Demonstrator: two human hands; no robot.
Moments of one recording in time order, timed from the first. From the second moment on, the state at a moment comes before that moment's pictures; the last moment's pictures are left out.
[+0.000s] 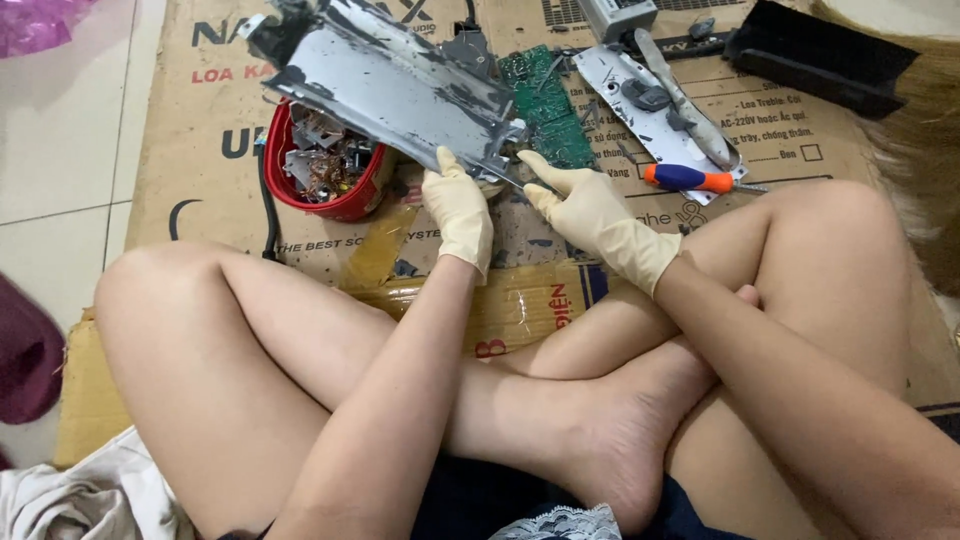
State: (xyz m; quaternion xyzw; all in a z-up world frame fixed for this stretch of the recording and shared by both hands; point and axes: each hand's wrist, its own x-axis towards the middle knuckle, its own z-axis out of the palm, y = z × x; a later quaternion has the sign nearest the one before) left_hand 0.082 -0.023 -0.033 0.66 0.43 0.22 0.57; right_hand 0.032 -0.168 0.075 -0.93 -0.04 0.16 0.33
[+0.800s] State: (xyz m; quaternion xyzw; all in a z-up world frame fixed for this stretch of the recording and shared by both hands) left_hand 0.066 -0.016 -0.011 0.71 0.36 0.08 0.60; right_hand 0.047 -0.160 0.068 -0.92 -0.06 0.22 0.33
